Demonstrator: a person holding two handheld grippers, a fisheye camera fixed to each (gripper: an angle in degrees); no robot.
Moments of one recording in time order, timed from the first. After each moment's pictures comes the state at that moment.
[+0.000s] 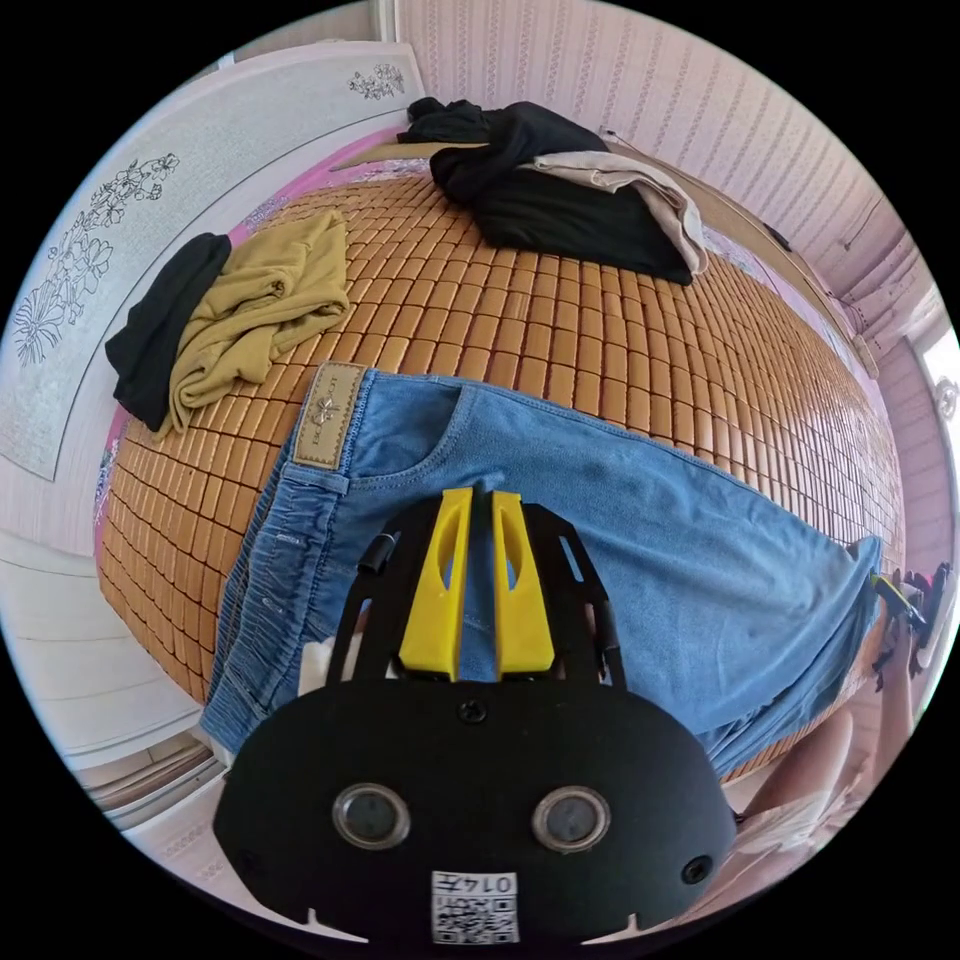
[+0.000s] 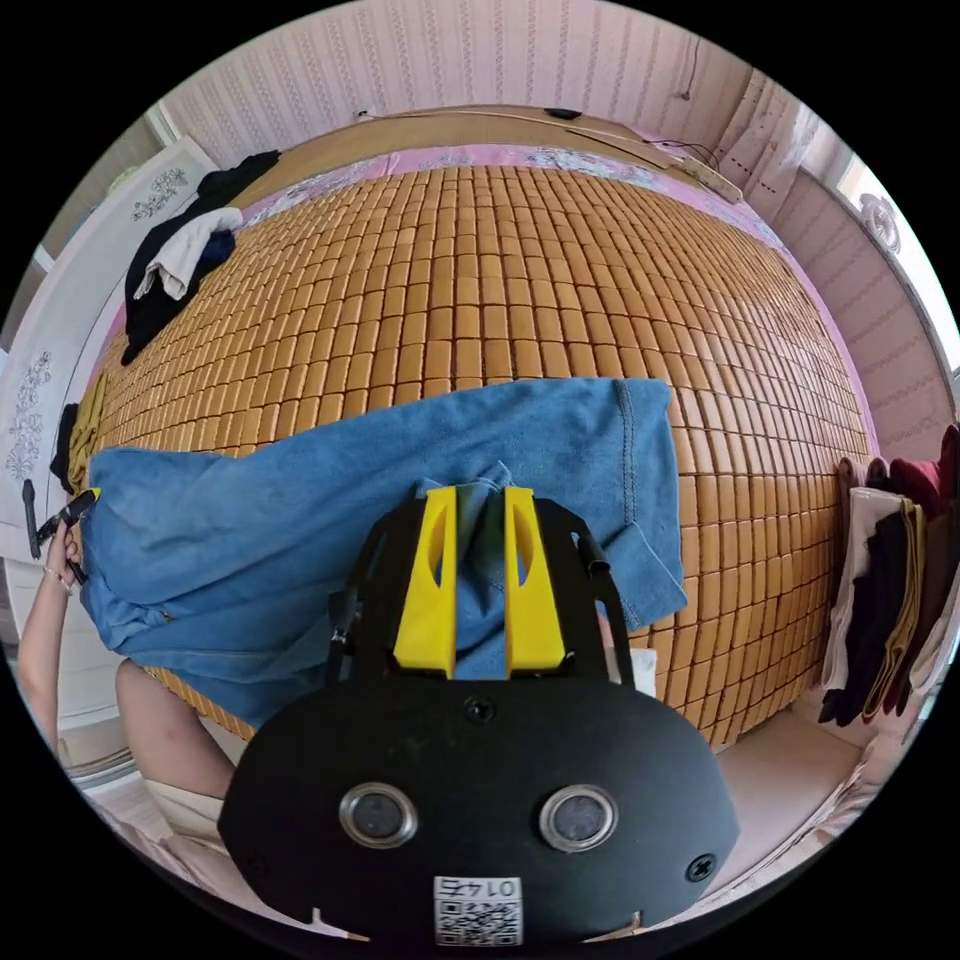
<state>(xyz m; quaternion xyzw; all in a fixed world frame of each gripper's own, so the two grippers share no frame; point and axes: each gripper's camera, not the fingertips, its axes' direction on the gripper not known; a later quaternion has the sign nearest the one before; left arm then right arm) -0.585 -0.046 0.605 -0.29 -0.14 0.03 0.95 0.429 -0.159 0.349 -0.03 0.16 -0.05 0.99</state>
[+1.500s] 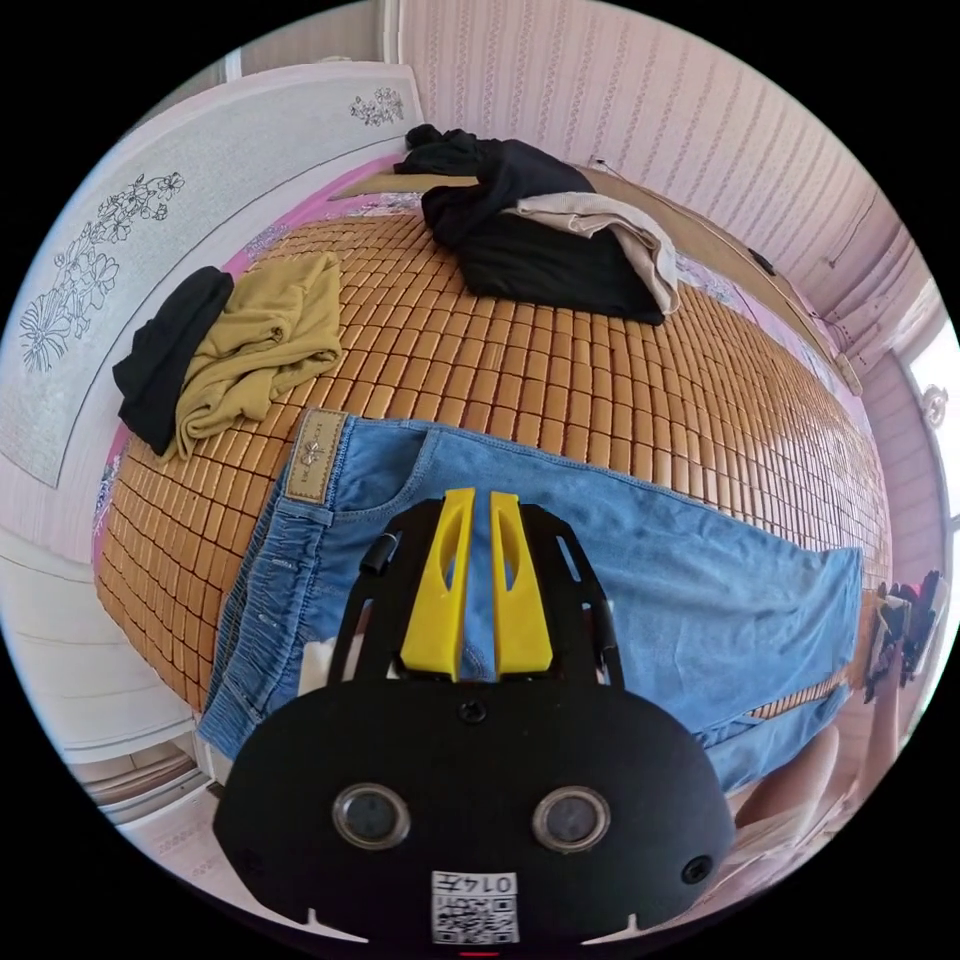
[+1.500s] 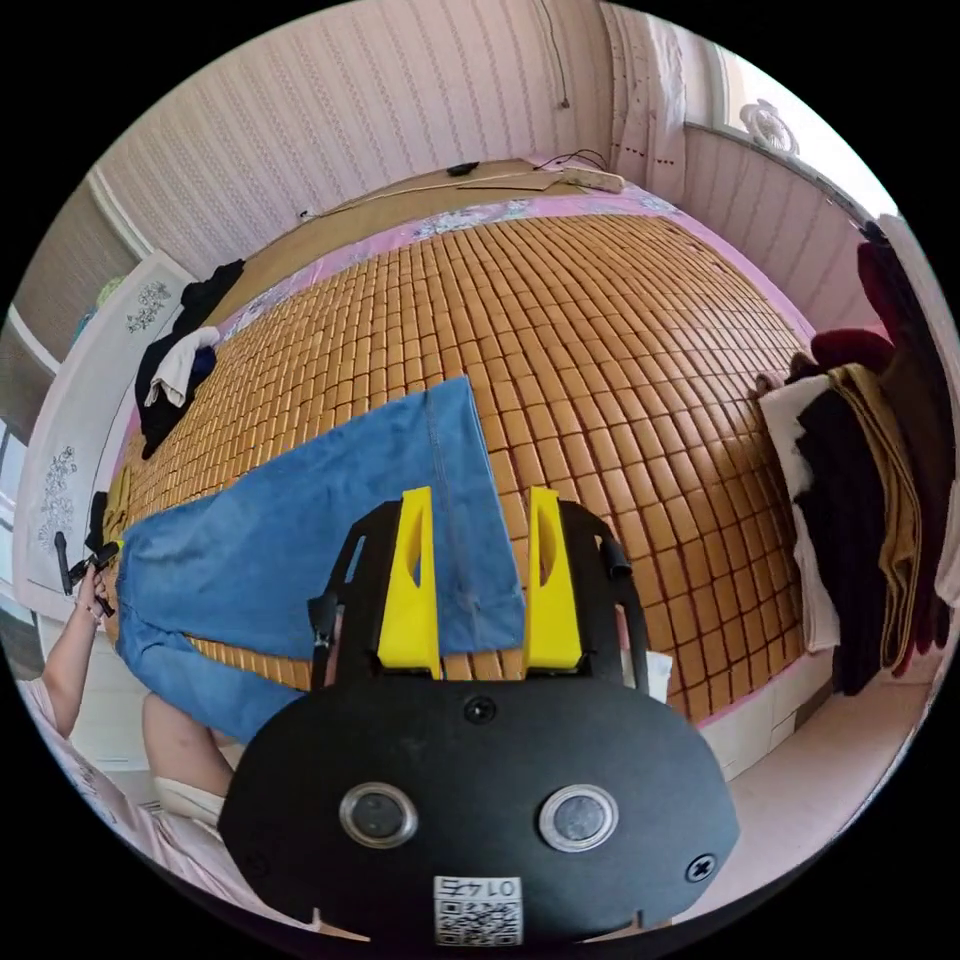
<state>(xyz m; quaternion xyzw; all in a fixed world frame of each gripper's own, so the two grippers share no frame) -0.554 -0.016 0.649 -0.25 -0.12 0.01 0.96 0.615 -0.075 0.316 0.07 0.10 0.03 0.99</state>
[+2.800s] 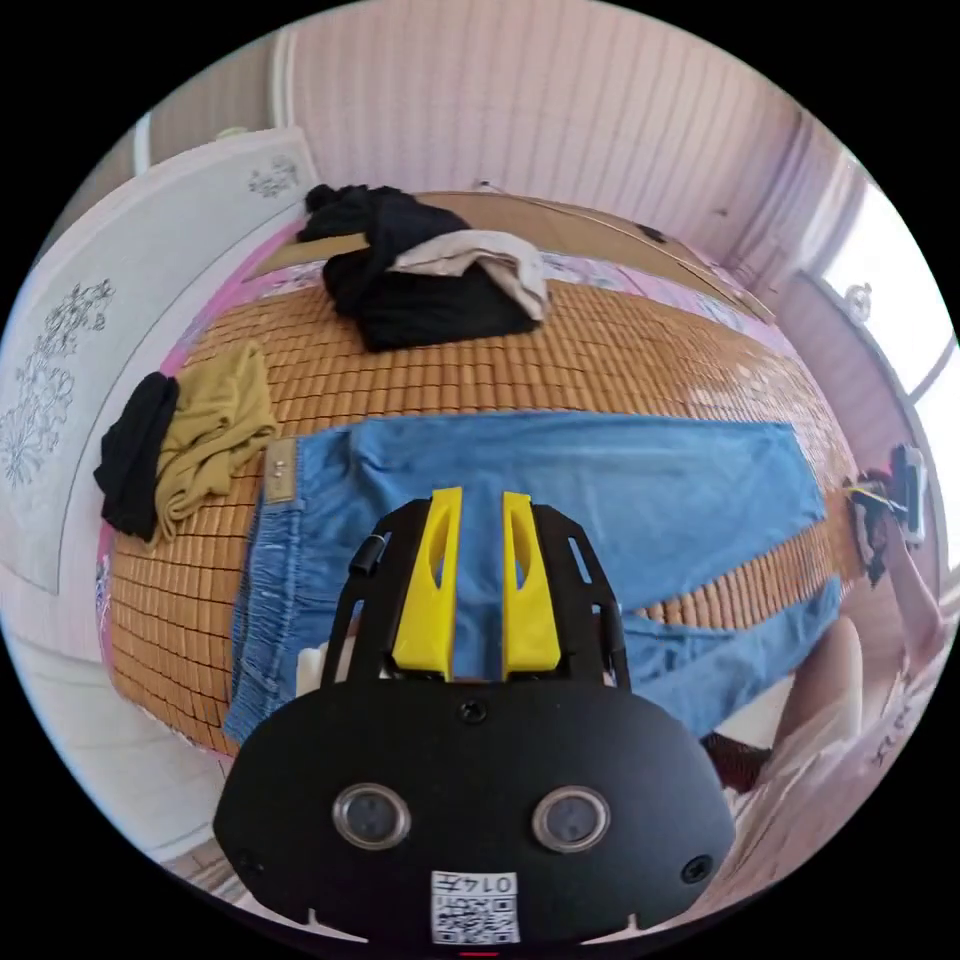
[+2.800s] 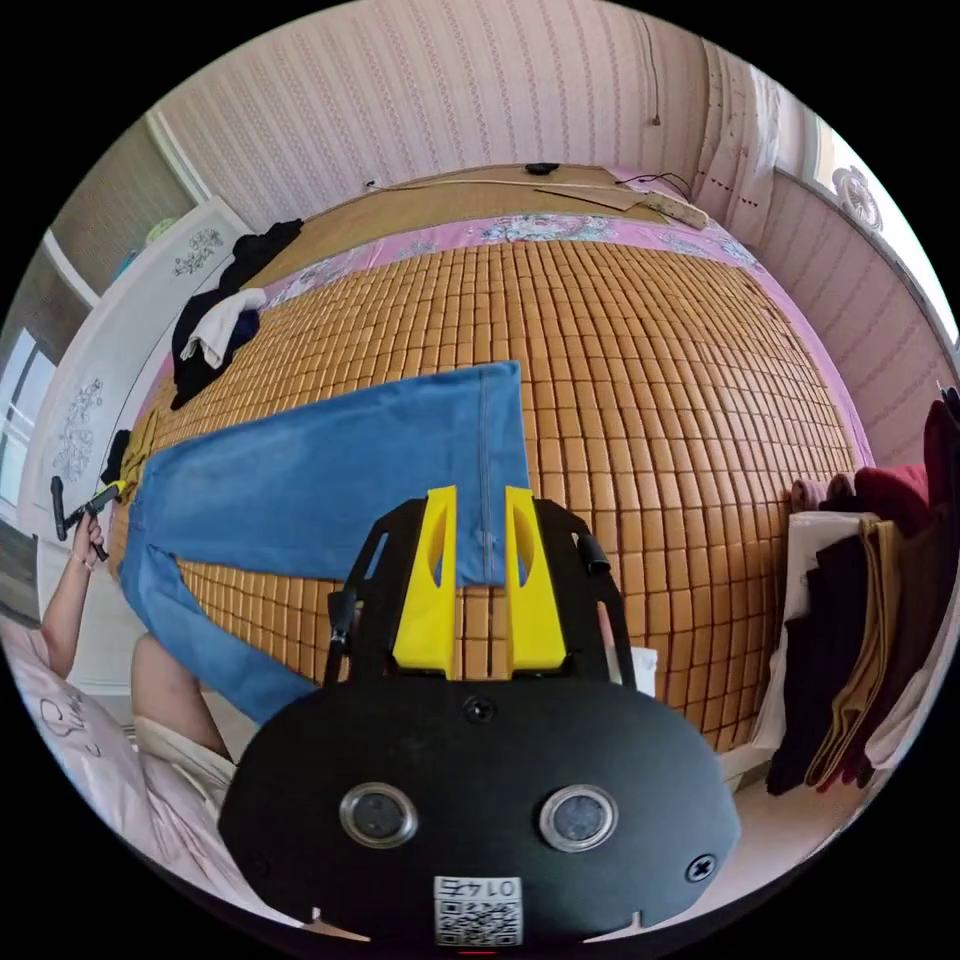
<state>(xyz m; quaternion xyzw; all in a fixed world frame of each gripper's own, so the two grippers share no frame) -0.398 0.106 0.589 -0.24 0.02 0.18 0.95 0.650 -0.064 0.338 -0.01 0.10 -0.07 0.99</state>
